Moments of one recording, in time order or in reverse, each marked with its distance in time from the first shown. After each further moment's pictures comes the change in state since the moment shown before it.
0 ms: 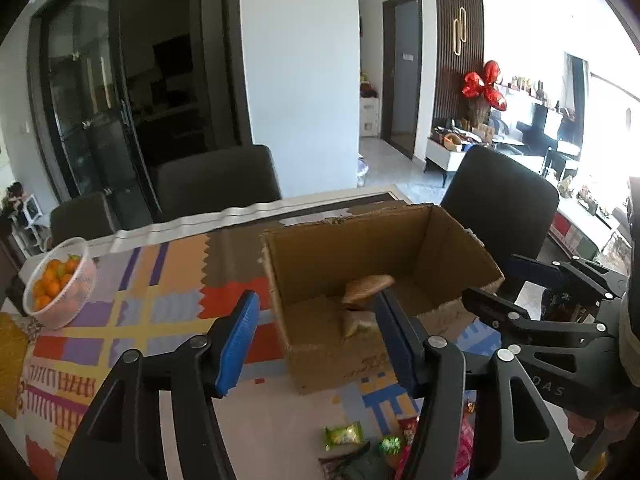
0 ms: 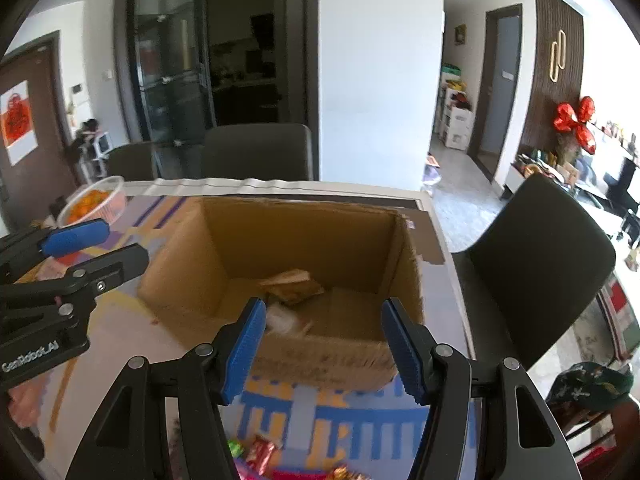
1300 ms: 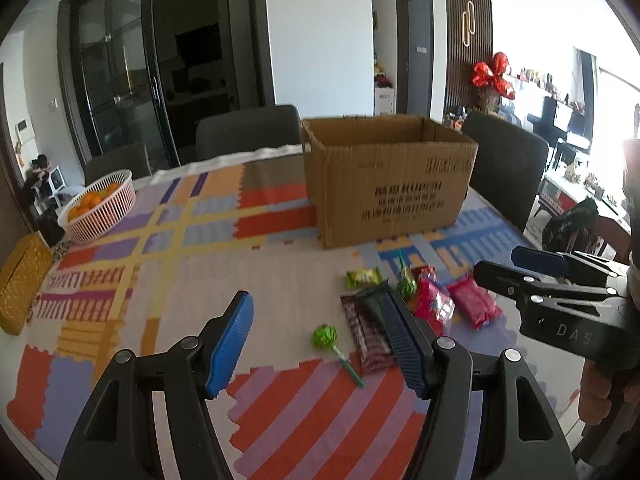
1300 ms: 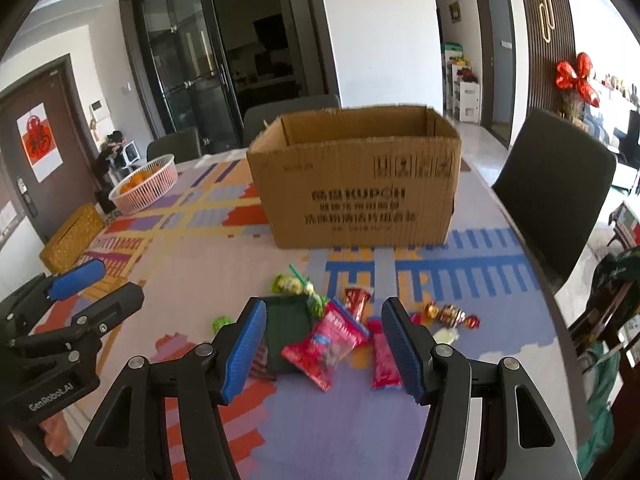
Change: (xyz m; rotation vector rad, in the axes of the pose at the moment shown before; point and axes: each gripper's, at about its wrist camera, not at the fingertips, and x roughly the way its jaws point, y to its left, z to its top) left arm -0.079 0.013 -0.169 -0.020 0.037 0.051; right arm -0.064 0.058 -0.146 0.121 0.024 0.110
